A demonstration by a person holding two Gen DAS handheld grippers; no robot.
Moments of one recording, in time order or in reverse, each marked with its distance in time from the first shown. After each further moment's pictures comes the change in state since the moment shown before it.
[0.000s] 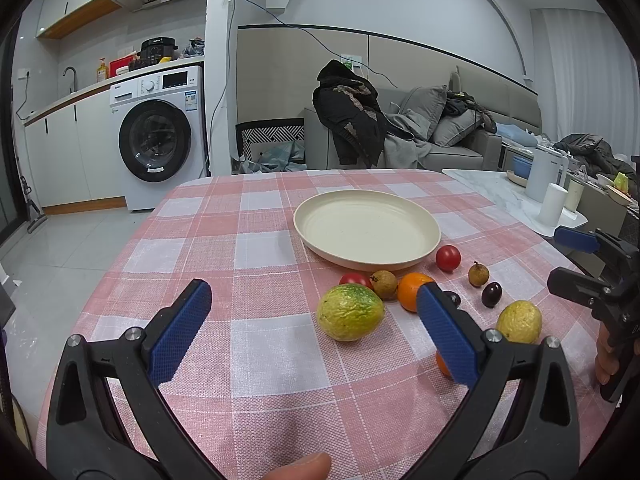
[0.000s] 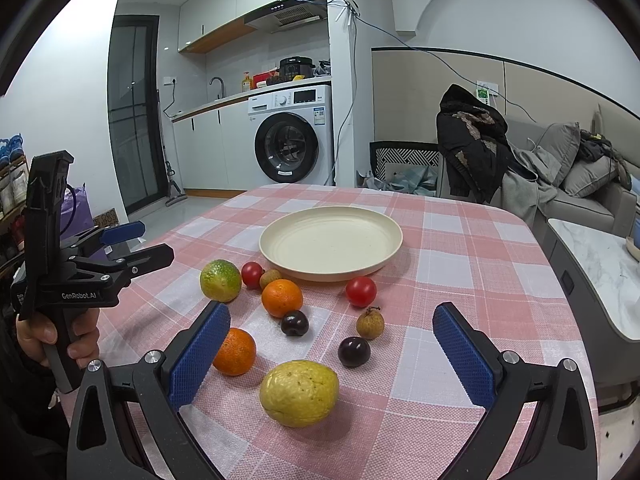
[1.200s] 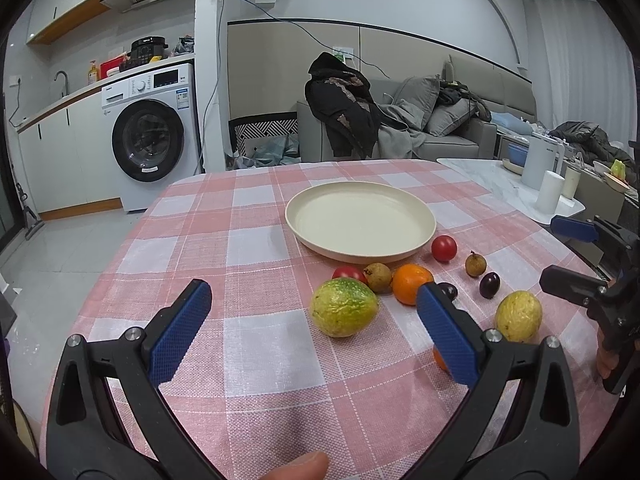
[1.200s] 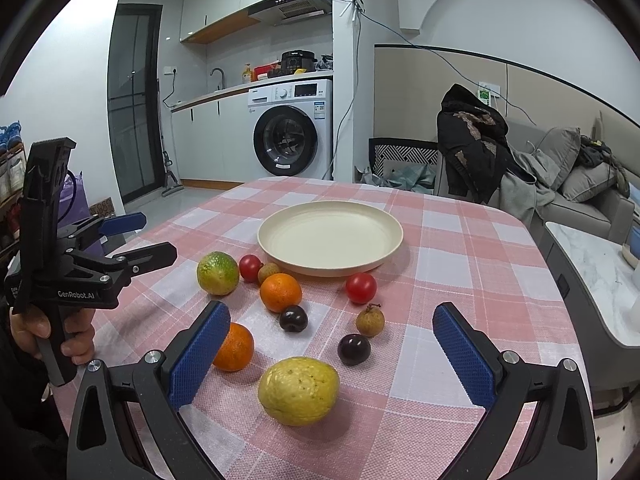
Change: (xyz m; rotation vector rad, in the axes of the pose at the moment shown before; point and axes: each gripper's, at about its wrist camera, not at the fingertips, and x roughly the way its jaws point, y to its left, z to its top) left arm 0.004 -0.004 -0.004 0.035 0.028 -0.011; right arm -0.001 -0.004 -0.001 -0.022 0.023 -0.019
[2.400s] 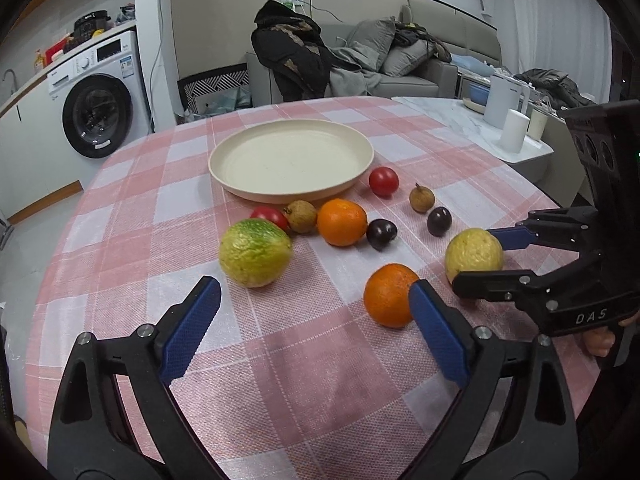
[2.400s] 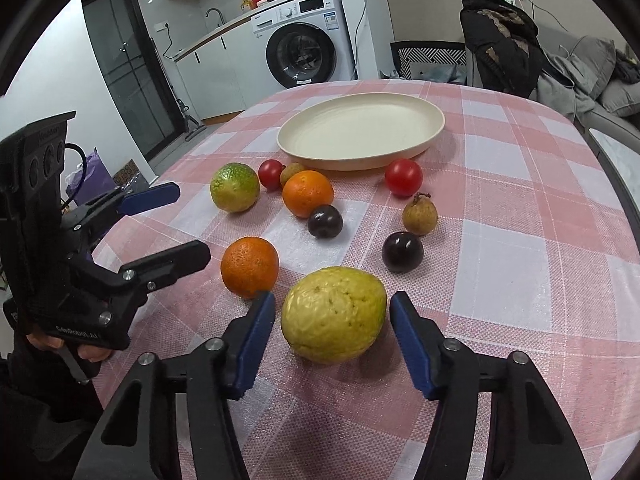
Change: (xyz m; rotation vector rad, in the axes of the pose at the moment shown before) left arm 0.025 -0.047 -0.012 0.106 0.226 -0.149; right arm 0.047 -0.001 -0.026 0.103 0.369 0.159
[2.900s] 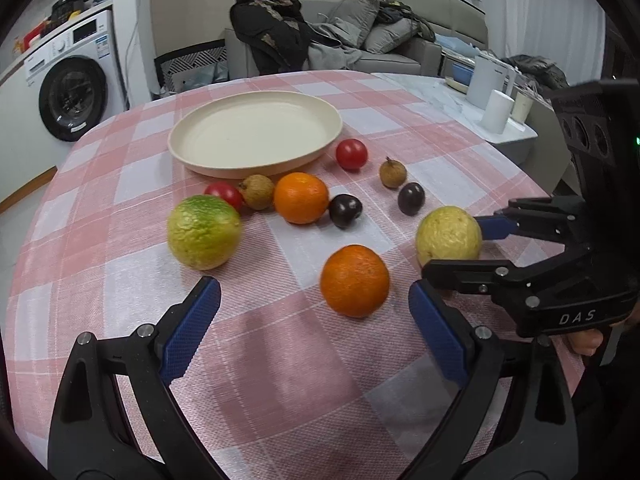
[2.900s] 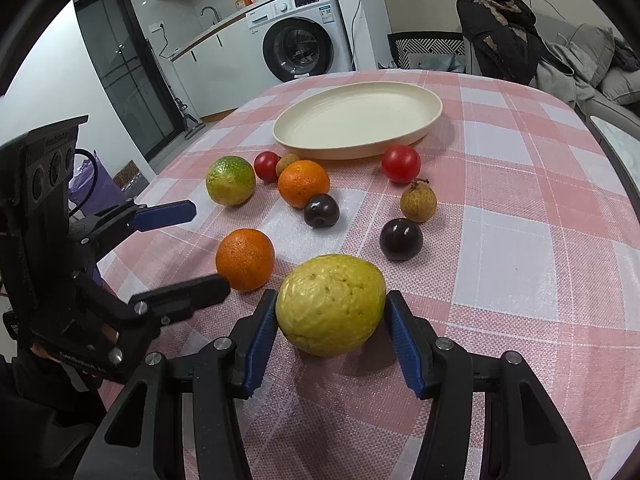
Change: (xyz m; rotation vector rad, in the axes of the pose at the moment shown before) left arm 0.019 -0.020 -0.001 0.018 0.092 -0.089; right arm 0.004 -0.003 -0.001 0.019 0.020 0.010
